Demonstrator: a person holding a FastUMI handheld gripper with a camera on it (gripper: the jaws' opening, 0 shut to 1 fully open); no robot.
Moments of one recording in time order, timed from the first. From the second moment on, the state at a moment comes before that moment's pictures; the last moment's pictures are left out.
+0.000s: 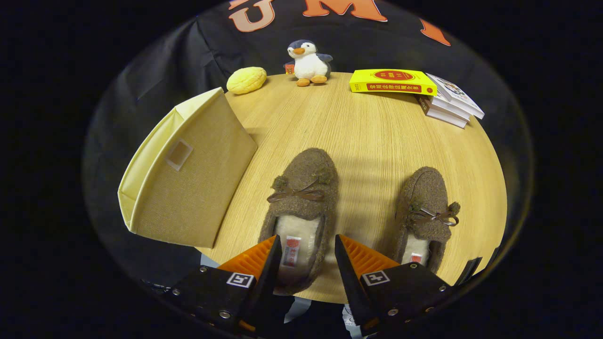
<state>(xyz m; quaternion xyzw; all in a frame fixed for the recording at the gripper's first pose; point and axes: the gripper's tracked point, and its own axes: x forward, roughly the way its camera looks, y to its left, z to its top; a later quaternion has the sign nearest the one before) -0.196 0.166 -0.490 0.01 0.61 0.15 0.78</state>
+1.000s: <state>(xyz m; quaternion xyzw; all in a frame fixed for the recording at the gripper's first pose) -0.178 0.169 -0.535 0.15 0.66 0.06 0.73</state>
